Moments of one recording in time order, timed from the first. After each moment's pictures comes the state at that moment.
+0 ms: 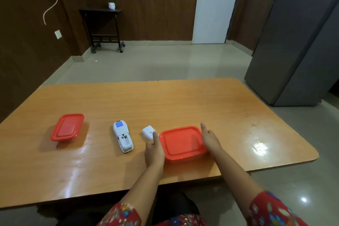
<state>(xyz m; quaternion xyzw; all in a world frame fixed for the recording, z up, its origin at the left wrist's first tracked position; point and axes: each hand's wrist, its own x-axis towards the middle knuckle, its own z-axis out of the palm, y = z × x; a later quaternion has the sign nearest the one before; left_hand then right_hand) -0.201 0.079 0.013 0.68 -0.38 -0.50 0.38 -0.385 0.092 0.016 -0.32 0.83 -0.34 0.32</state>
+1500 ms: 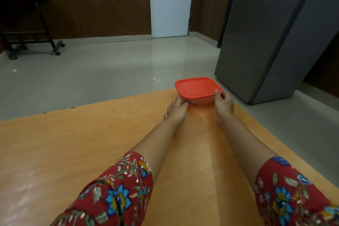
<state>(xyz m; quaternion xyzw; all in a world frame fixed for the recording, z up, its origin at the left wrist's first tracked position) -0.589 -0.235 -0.016 0.43 -0.72 -0.51 0.20 -0.743 -0.188 -0.031 -0.16 0.77 -0.61 0.14</state>
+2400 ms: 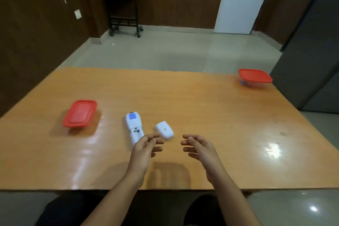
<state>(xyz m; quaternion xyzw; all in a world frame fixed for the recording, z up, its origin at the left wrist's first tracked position) -0.121 0.087 0.043 0.54 -0.45 -0.57 0.42 -0.292 0.117 0.055 -0.36 0.63 -0.46 0.51</state>
